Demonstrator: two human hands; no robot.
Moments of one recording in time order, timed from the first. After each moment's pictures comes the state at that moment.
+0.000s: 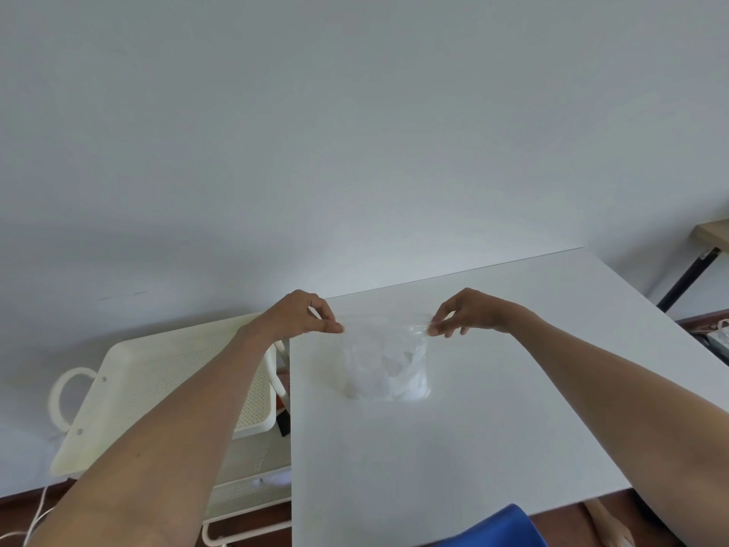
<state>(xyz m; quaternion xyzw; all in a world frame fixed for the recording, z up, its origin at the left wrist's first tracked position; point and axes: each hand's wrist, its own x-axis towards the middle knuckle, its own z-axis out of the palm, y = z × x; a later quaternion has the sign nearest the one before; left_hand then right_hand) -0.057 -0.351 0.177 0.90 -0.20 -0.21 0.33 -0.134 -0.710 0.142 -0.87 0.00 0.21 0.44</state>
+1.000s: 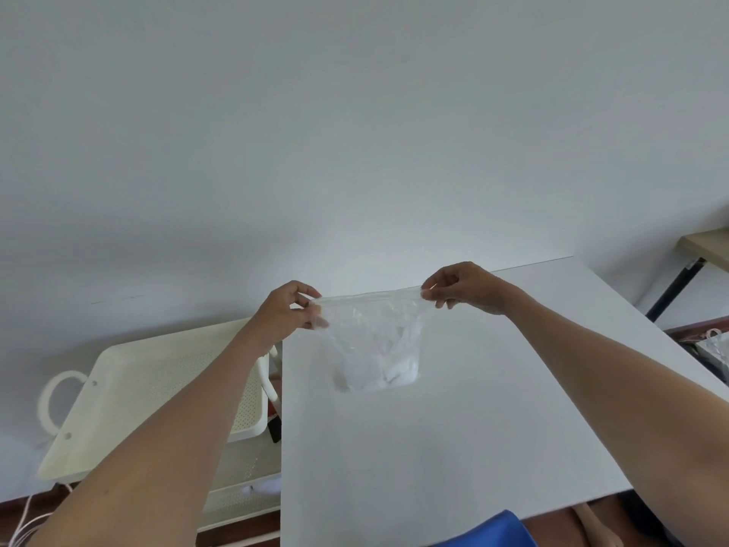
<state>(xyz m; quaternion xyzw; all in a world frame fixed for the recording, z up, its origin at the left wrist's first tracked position) -0.085 -0.355 0.191 0.82 -0.11 -0.13 0.55 -0.124 -0.719 0.181 -0.83 0.00 0.09 0.55</state>
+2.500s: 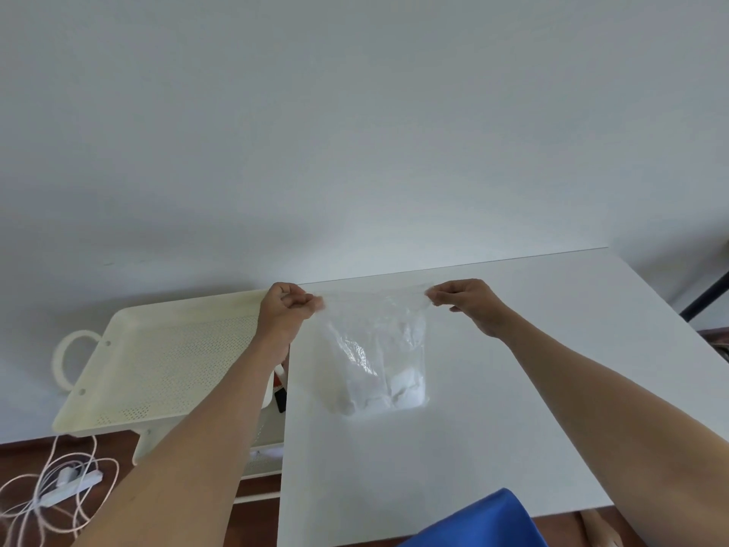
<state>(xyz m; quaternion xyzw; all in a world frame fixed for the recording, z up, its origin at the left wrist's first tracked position) -0.089 -0.355 0.130 0.73 0.08 -0.01 0.68 -0.109 -0.700 0.105 -0.77 0.08 0.07 0.63</state>
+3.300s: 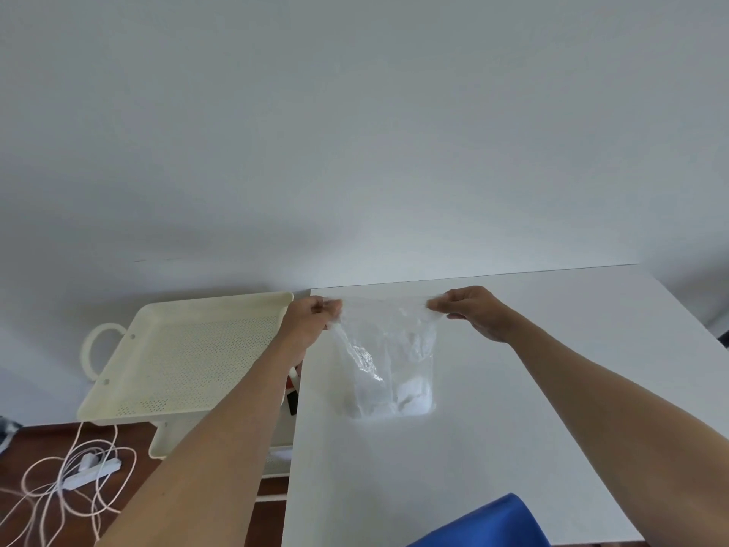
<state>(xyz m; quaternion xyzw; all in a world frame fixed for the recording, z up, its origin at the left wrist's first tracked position) -0.080 -0.362 0.122 0.78 0.06 -0.08 0.61 -0.093 -0.687 0.113 -0.74 0.03 0.15 0.66</state>
